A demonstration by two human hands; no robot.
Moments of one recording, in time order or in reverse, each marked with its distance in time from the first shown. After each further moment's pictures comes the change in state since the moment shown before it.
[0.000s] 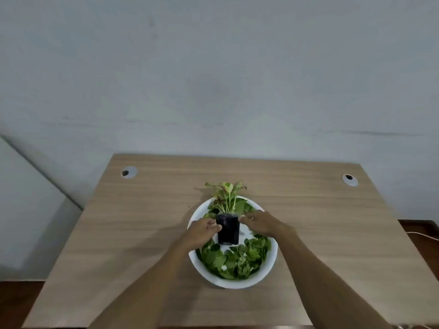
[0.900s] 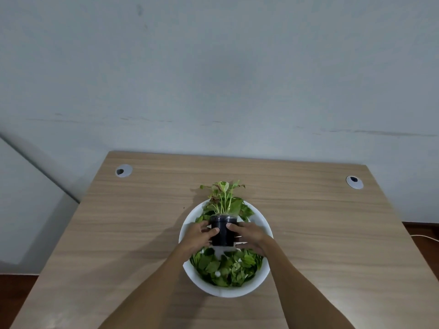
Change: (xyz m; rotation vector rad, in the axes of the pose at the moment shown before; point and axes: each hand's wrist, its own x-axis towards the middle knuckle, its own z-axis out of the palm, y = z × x) left_hand 0.029 -0.003 0.025 -0.458 0.039 -0.085; right_hand 0.037 0.018 0.040 0.886 -0.184 0.071
